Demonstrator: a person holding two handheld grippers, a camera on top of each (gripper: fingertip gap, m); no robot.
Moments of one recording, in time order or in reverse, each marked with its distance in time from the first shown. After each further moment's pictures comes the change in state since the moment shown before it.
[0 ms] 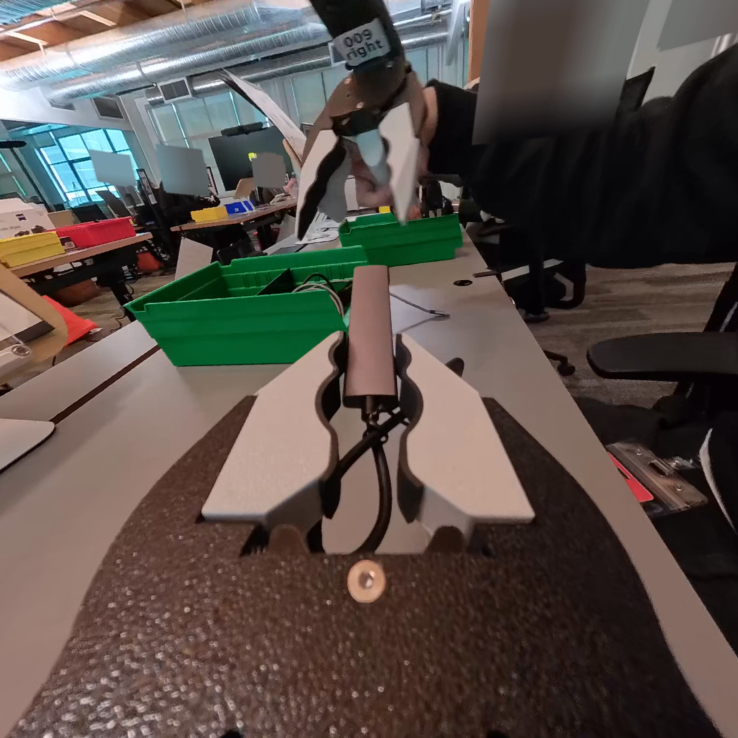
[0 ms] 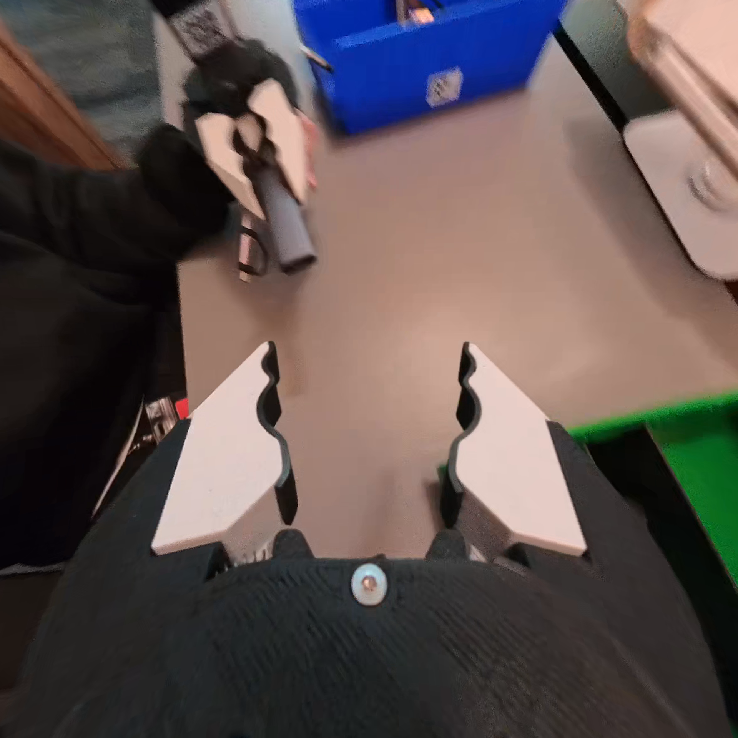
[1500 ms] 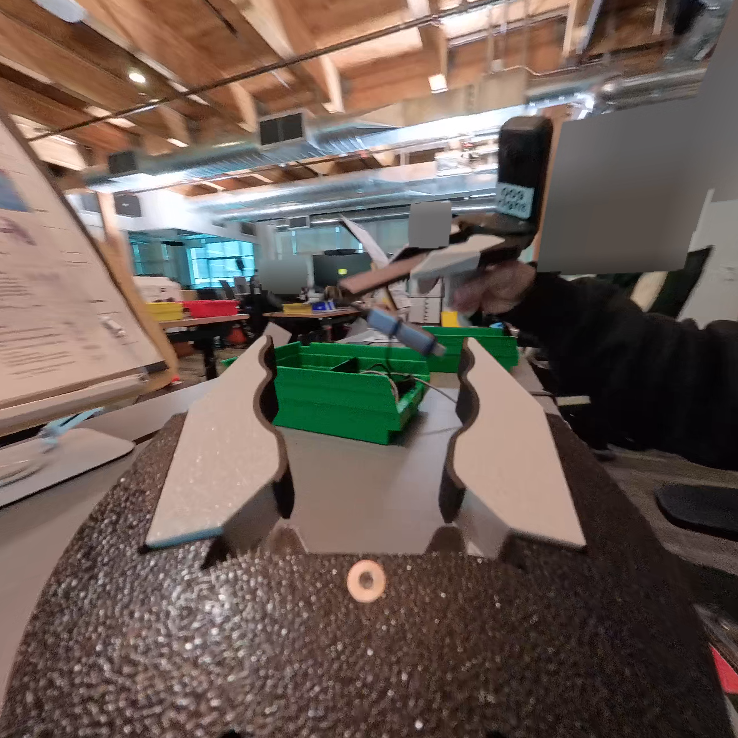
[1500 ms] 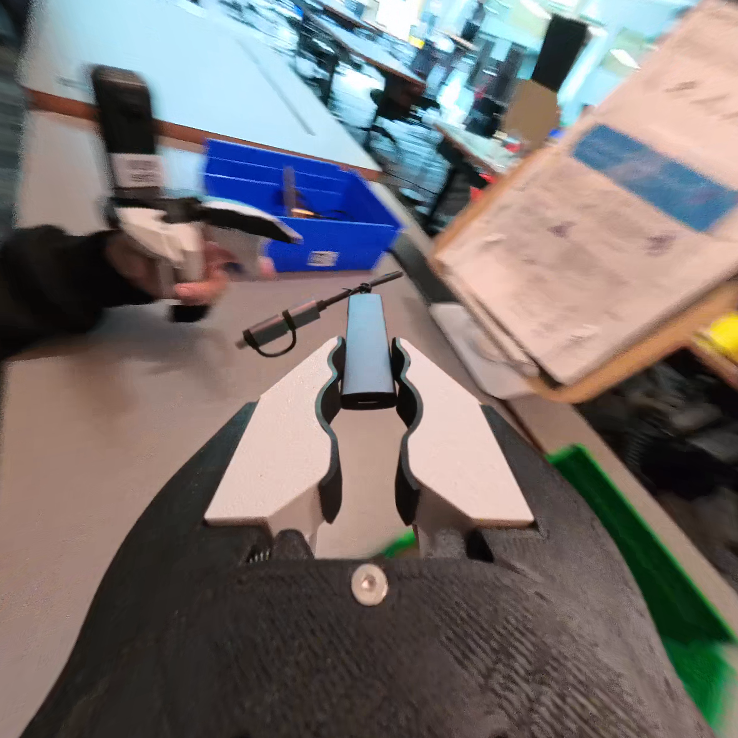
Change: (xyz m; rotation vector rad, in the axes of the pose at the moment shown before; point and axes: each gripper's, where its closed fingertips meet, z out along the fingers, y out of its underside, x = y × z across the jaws) left arm -0.033 -0.043 -0.025 0.314 -0.226 -0.084; right arm 0.009 -0.065 -0.022 0.347 0.428 -0.254
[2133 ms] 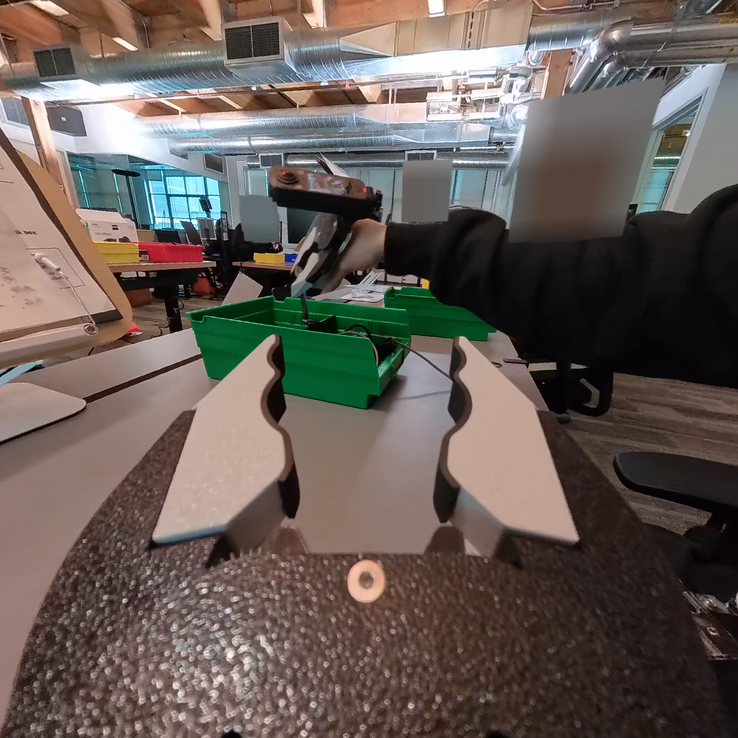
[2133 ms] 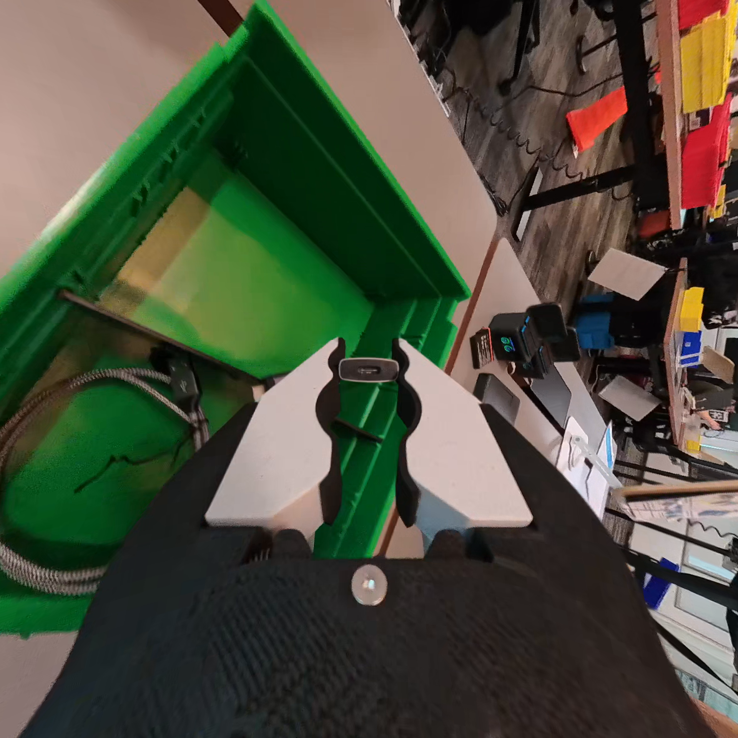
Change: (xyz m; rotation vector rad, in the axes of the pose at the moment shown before) left arm 0.003 0.028 0.010 -0.130 0.043 -0.080; right arm 0.222 0.209 -0.025 -1.074 0.594 0.043
